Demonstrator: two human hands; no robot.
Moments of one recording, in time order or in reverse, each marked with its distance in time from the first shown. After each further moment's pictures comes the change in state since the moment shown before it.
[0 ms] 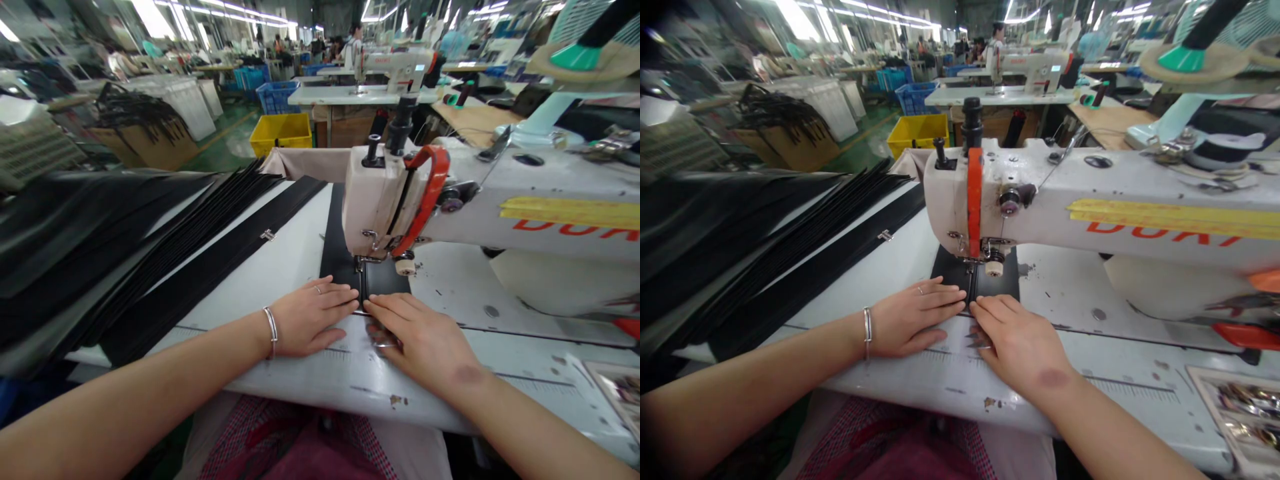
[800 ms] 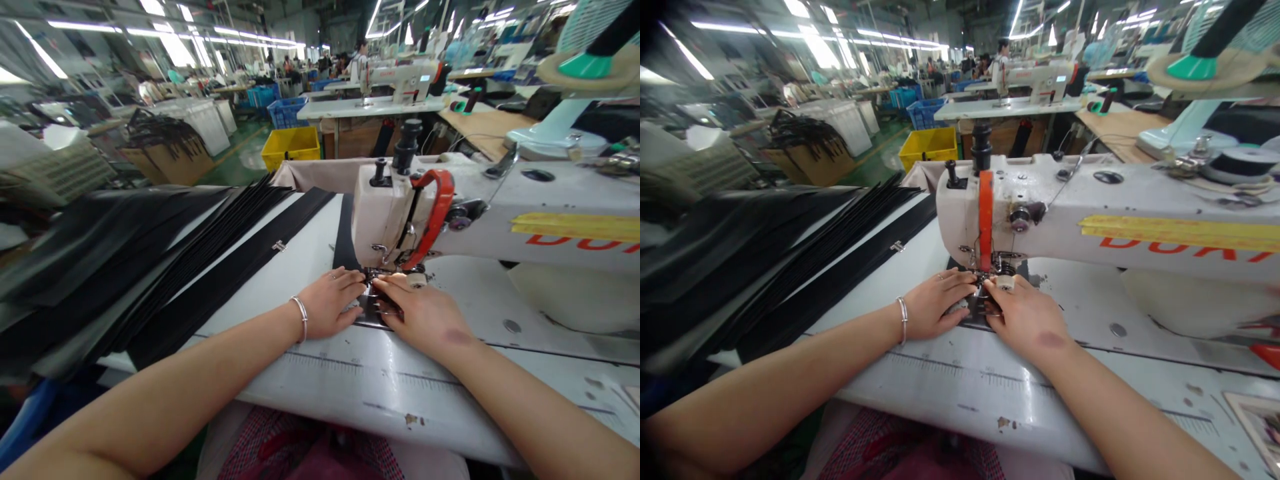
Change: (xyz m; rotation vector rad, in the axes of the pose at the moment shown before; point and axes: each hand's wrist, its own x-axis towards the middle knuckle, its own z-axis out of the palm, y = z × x) left_hand 0.031 -0.022 0.005 0.002 0.127 -0.145; right_hand 0.042 0.023 0.006 -0.135 -0.033 0.158
